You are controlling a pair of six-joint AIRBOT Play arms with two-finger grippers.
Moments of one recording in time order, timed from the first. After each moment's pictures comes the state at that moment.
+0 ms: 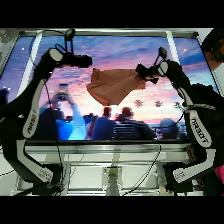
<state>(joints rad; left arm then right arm) -0.15 -1.78 1.81 0.97 -0.87 -1.23 0.14 -1.68 1.52 -1.37 0.78 2.08</state>
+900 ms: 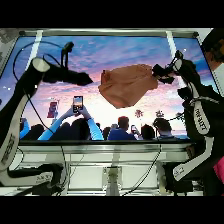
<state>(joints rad) -0.17 -1.42 1.30 0.78 -1.04 -1.10 -0.03 -1.80 1.66 -1.39 0.96 1.98</state>
